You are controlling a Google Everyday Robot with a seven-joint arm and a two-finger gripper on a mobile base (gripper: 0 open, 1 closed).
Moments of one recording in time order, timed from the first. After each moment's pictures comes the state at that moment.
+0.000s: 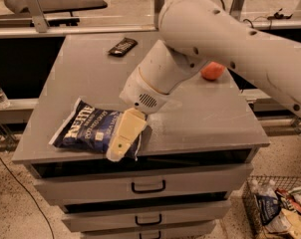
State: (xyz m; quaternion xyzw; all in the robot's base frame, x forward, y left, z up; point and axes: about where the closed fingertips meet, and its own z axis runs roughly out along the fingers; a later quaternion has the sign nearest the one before) arm 0.471 0.063 0.866 -0.65 0.69 0.23 0.21
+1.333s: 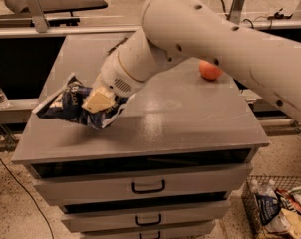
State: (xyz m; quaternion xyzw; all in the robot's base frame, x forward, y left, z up) arm 0.519 0.120 0.903 -0.63 0.67 0.20 0.33
